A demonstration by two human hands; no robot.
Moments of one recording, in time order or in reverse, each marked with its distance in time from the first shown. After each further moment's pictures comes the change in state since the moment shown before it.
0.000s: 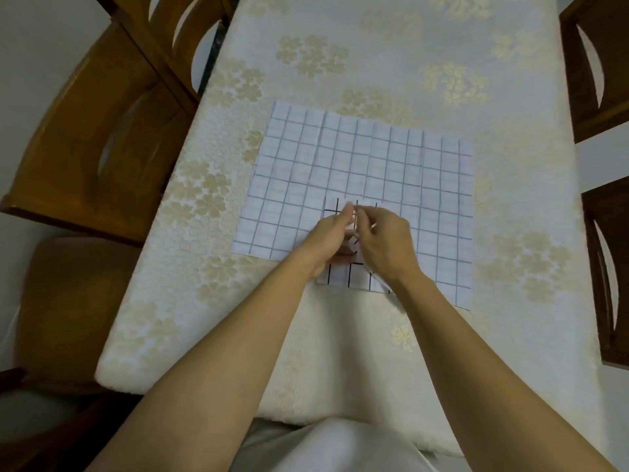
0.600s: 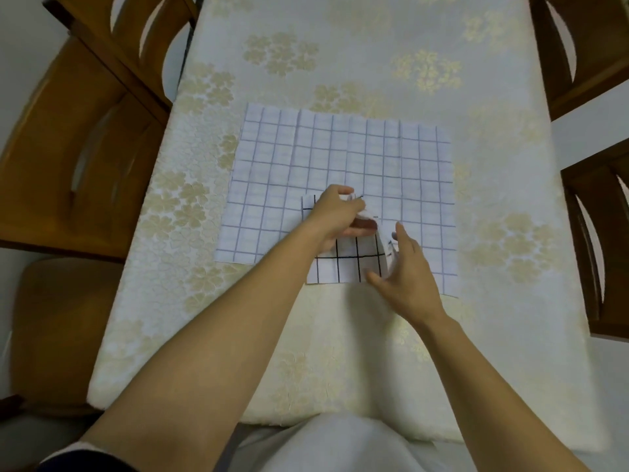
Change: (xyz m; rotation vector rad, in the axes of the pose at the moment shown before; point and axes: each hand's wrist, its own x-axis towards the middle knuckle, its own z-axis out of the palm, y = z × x) left_hand 0.020 0.041 0.034 -0.111 0.008 -0.006; right_hand -0.053 0.077 -0.018 -0.064 -0.068 0.175
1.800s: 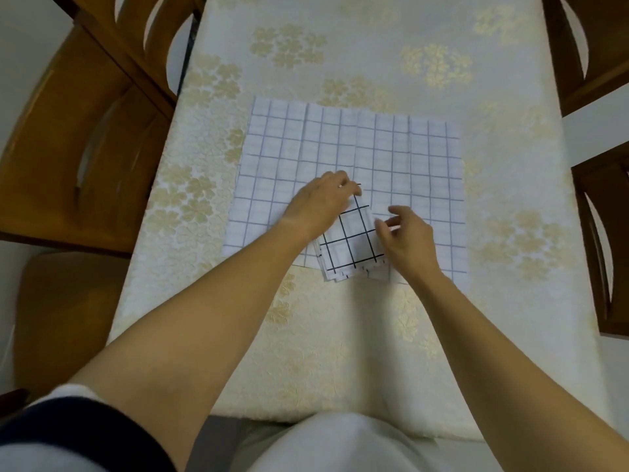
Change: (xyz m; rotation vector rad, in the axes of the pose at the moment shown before) left_hand 0.032 -0.010 -0.057 1.475 0.089 0.880; right_hand 0.056 -0.020 0.008 0.111 0.114 0.043
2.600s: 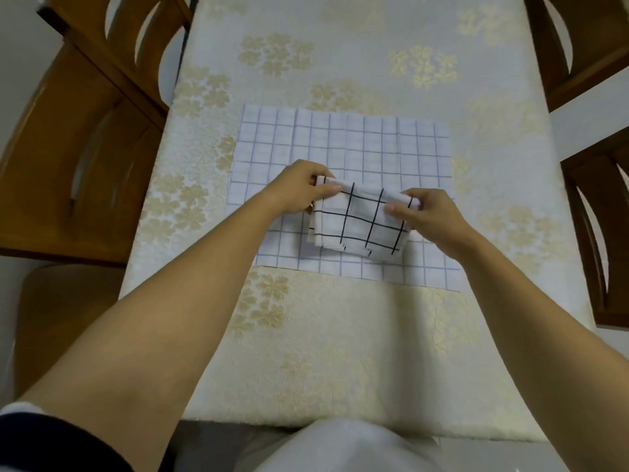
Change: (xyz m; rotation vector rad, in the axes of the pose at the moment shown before) left_hand 0.014 -0.019 -0.044 -0.676 -0.195 -0.355; right_hand 0.036 0.008 -0.066 0.239 -0.257 -0.034
